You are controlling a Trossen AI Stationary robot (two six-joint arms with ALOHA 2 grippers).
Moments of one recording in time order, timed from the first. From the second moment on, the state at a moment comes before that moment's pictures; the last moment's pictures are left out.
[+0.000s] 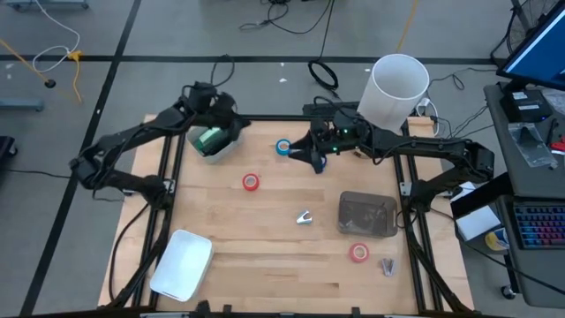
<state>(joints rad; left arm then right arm) 0.78 1.29 0.92 -0.19 0.45 -0.12 -0.33 1.41 1.05 0.12 -0.39 0.33</state>
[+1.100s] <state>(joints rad) 0.34 1.28 0.92 -0.16 0.23 -0.19 -0.33 1.45 1.05 -0.54 0.05 -0.05</state>
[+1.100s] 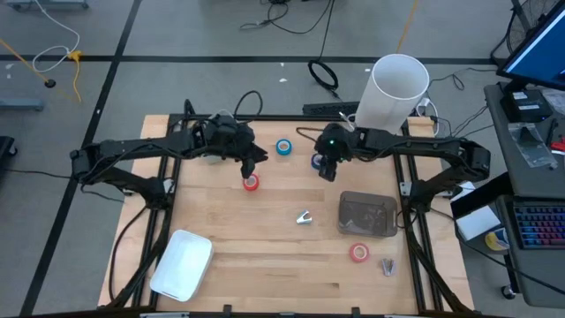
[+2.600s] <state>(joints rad) 0.31 1.28 0.92 -0.06 0.13 -0.26 -0.35 1.91 1.23 -0.77 0.03 0.02</state>
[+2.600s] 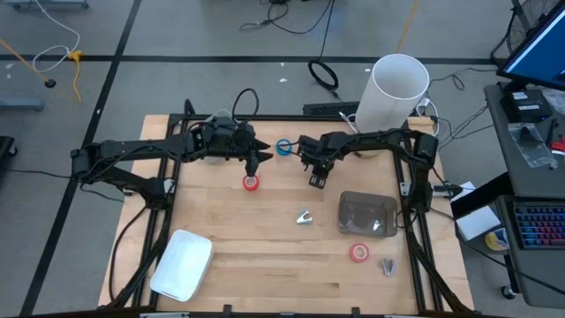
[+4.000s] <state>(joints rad) 0.16 1.28 0.92 0.25 -0.09 0.12 -0.34 1.48 1.23 0.06 -0.73 0.50</state>
